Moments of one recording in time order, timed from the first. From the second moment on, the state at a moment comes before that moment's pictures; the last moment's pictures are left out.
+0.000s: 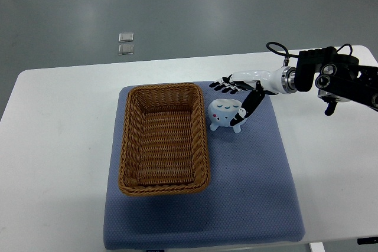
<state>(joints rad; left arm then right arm) -0.02 0.00 -0.17 -0.16 0.06 -0.06 0.01 1.09 -0.47 0.14 1.10 -0.85 0.32 -0.04</state>
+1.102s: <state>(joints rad) -0.02 0.00 -0.17 -0.15 0.06 -0.06 0.01 1.19 -0.50 0.09 1.05 -0.95 0.28 -0.07</state>
